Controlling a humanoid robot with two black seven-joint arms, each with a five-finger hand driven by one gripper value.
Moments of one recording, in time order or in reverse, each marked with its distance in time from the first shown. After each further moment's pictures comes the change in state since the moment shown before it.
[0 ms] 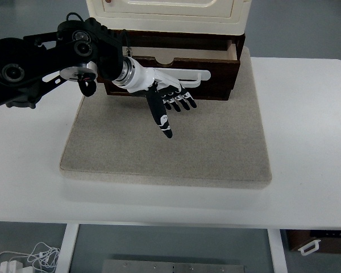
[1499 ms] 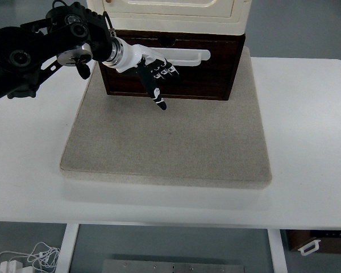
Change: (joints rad) left arm 0.003 -0.037 -0.055 0.208 0.027 0.032 -0.020; right arm 0.000 0.000 0.000 0.000 0.000 0.000 0.000
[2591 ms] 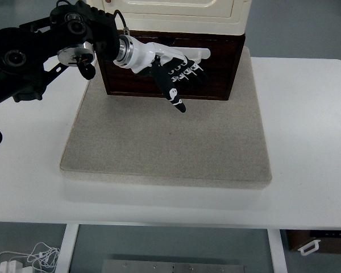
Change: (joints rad) left arm 0.056 -0.022 -0.164 -0.066 -0.057 -0.124 -0.100; right arm 0.000 0.000 0.000 0.000 0.000 0.000 0.000
